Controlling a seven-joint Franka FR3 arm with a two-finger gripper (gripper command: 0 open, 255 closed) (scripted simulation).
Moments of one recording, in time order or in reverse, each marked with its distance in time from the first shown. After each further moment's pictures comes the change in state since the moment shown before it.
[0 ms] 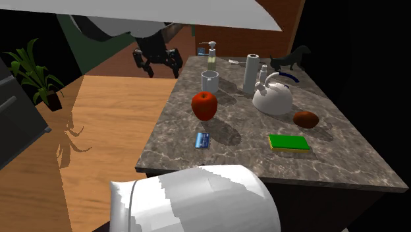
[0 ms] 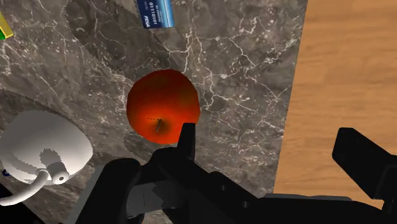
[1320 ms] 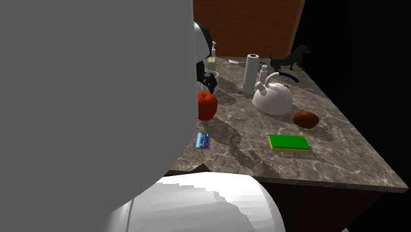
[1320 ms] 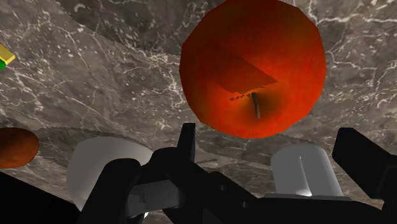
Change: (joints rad) arm -0.138 0.394 -0.133 0.152 -0.278 0.299 0.462
